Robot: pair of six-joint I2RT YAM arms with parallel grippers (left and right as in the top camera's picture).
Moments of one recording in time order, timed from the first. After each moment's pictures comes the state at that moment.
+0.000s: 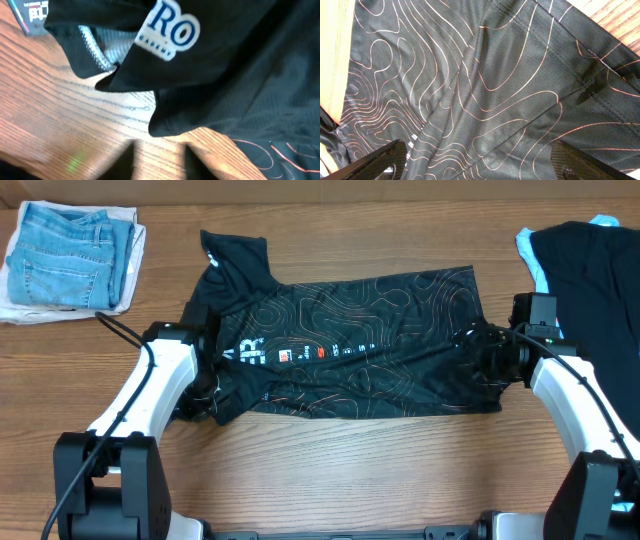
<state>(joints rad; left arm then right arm) -0.08 1.67 1.08 -1.09 -0.03 -0.79 -0.12 1.54 0.96 -0.61 -0.28 0.79</state>
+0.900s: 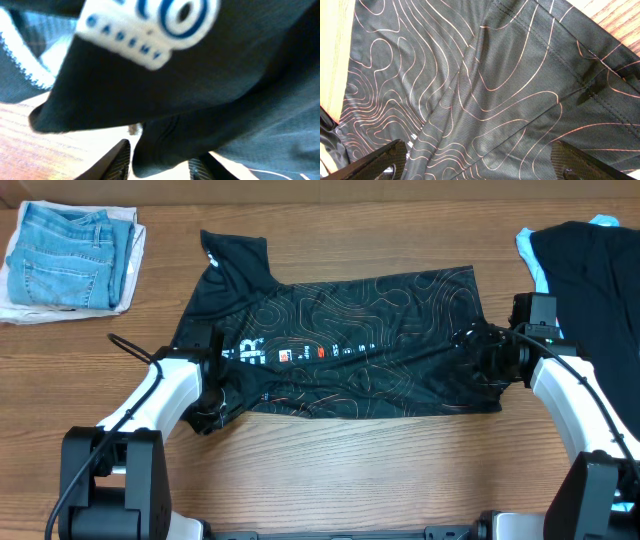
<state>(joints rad) -0.08 1.67 0.90 -0.86 0.02 -0.77 -0.12 1.54 0.96 -0.61 -0.28 0.78</state>
